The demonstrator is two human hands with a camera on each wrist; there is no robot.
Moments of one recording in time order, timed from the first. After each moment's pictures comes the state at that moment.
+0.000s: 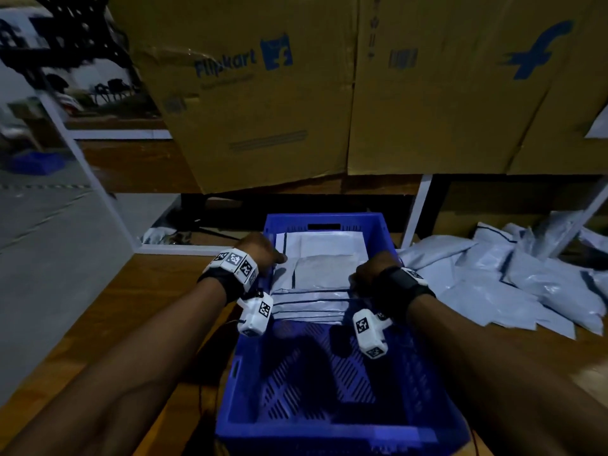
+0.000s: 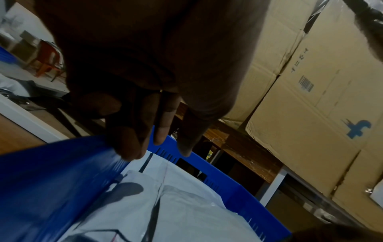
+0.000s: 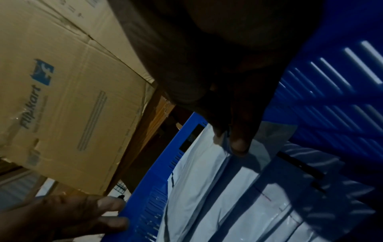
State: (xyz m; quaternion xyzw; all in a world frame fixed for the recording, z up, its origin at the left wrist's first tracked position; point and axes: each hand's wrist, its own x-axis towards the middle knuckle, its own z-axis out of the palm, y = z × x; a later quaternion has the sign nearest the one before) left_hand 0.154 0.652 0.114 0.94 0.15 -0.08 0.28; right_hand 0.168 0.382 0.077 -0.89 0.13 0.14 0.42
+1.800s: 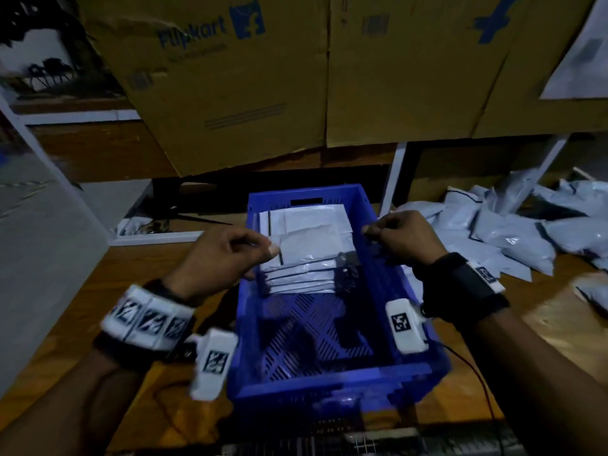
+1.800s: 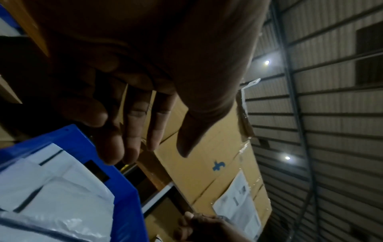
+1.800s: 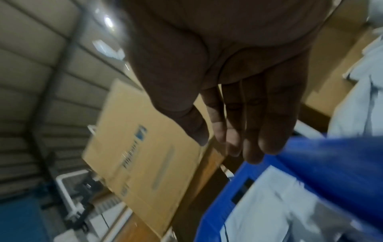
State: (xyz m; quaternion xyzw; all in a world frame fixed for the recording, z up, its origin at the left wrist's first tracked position) left_hand -0.004 0.645 0.187 0.88 -0.02 0.00 0.48; right_hand 0.072 0.343 0.146 -0.88 0.06 0.00 0.48
